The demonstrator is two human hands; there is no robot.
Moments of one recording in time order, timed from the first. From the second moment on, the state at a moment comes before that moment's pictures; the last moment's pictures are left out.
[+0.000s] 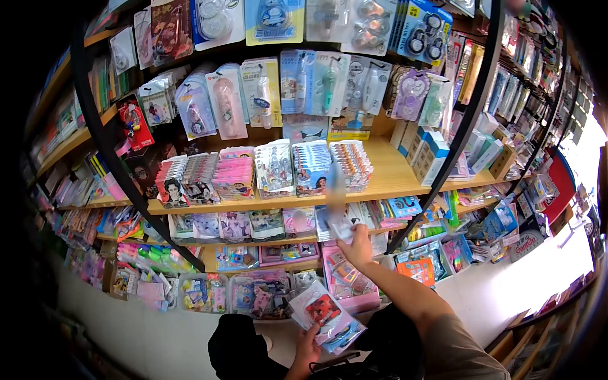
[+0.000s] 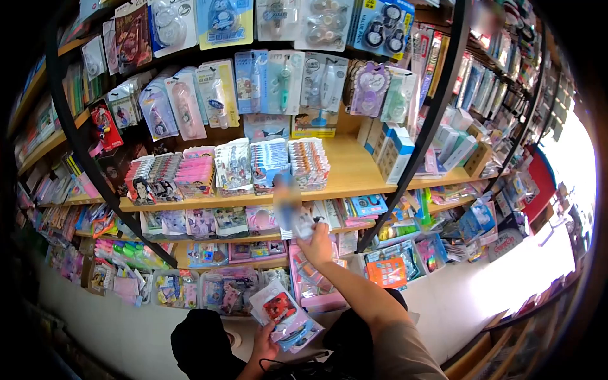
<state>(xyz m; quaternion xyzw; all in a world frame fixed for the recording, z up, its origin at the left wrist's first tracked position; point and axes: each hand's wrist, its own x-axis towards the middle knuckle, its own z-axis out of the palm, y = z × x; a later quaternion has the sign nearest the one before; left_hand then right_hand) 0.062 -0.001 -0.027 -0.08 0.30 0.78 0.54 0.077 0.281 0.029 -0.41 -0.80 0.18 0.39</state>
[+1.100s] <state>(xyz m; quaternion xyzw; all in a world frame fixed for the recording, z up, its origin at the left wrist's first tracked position) 0.051 0.002 -0.025 -0.10 0.33 0.78 0.52 0.092 0.260 -0.001 -0.35 -0.83 0.43 0.10</state>
